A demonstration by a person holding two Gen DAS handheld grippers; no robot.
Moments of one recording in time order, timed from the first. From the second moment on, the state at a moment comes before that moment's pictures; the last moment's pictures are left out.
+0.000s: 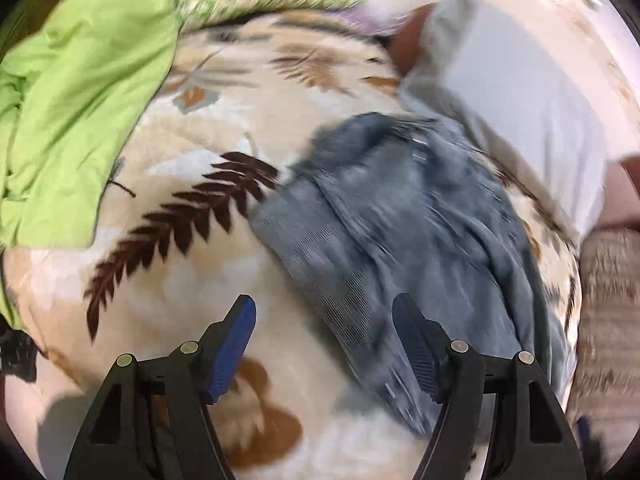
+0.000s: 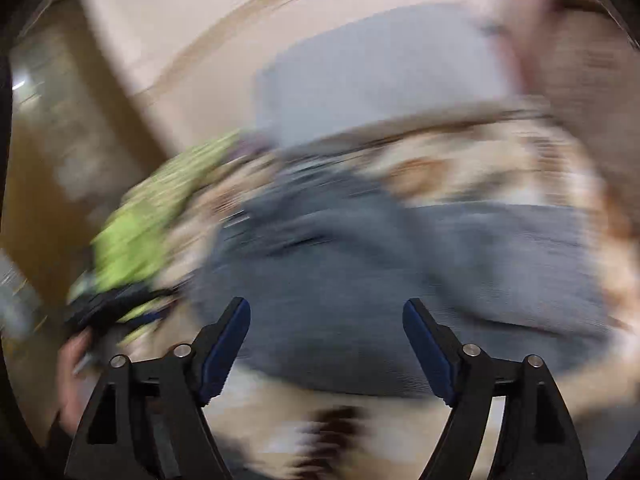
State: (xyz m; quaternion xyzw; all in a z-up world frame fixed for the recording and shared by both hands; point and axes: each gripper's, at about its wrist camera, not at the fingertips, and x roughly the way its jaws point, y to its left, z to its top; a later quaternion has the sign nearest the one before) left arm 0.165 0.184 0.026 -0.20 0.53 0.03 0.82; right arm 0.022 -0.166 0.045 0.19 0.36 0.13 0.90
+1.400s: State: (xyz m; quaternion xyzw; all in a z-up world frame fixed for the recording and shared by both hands) left arm 0.078 0.205 0.038 -0.18 0.36 0.12 0.91; right arm 0.007 -0.071 0.006 0.18 0.43 0.23 0.85
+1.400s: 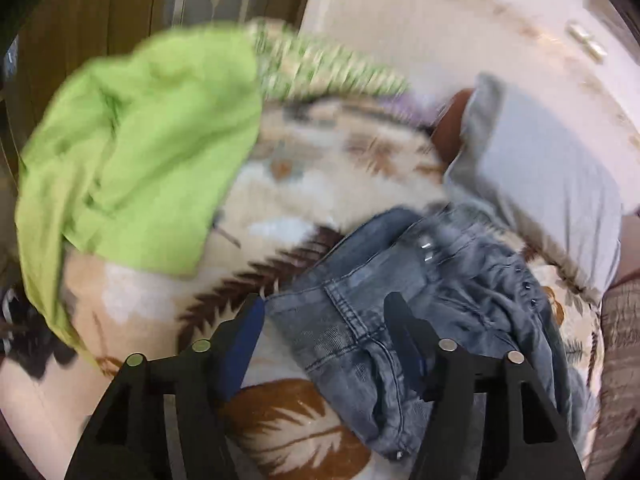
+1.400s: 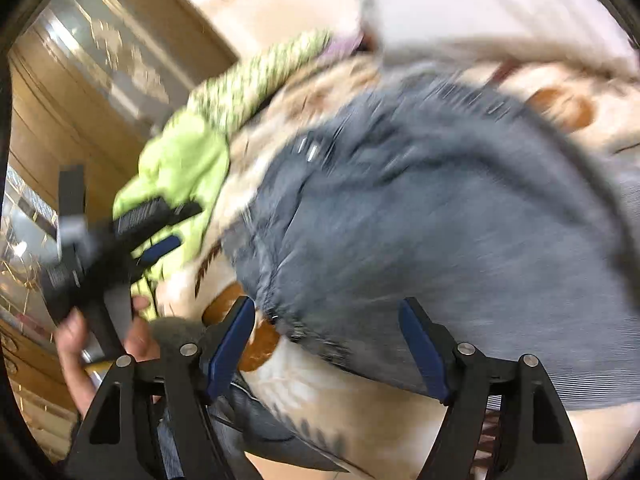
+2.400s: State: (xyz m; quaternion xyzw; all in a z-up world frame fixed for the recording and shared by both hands) left arm 0.152 0.037 0.063 -0.16 0.46 -0.09 0.87; right arm 0.013 -0.356 -0.069 0.49 0.43 -0.12 0.75
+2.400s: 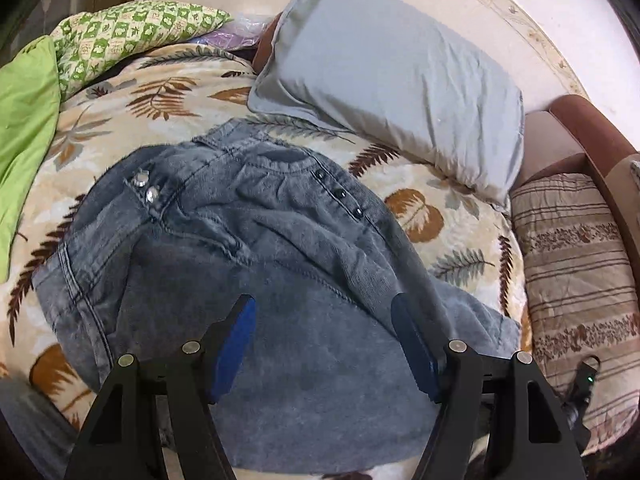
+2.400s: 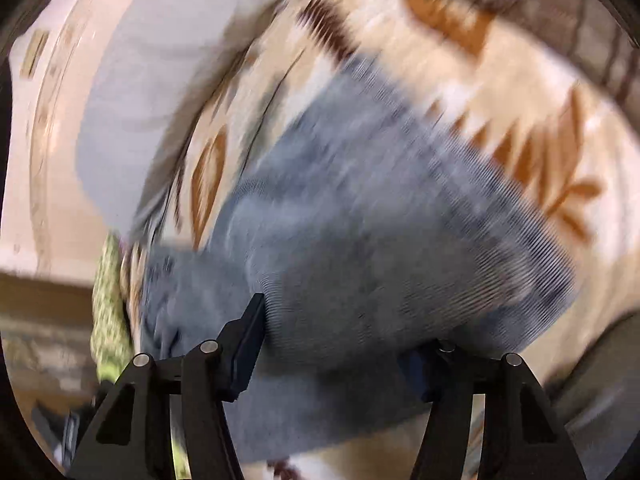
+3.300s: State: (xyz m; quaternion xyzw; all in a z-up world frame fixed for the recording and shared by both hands) left arm 0.411 -0.096 -0.034 -0.07 0.60 0.13 0.79; right arm 0.020 -0.369 -0.065 0.43 0.41 -0.11 0.80
